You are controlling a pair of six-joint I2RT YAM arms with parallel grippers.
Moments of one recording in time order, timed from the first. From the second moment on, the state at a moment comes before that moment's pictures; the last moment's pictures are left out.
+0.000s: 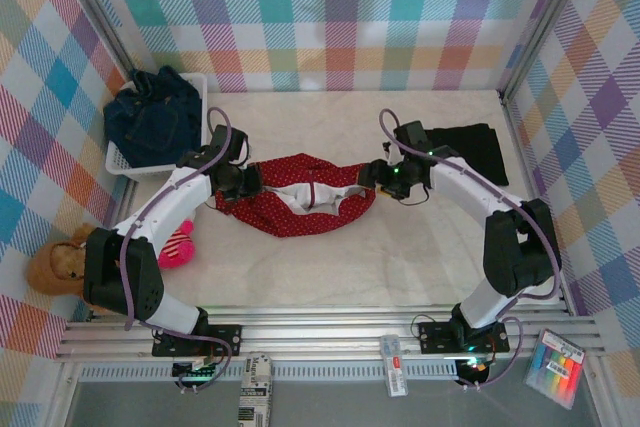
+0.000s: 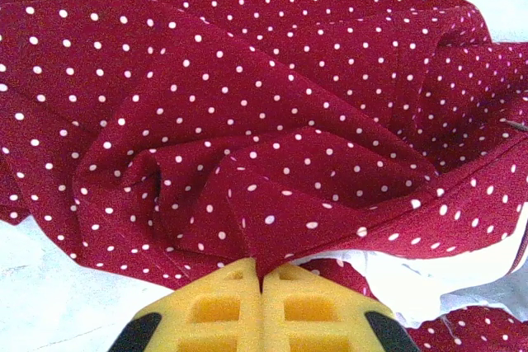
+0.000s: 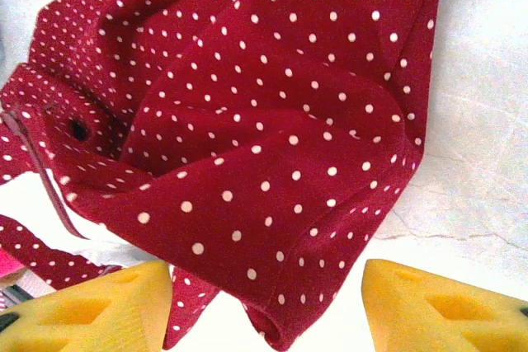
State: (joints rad) left arm -0.28 1.49 1.14 -0.74 0.13 -0.48; right arm 0.38 1.62 1.16 -0.60 -0.41 0.57
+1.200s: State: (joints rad) left arm -0.28 1.50 1.20 -0.77 0.13 -0.41; right arm 0.47 1.77 1.40 -0.83 -0.19 0.13
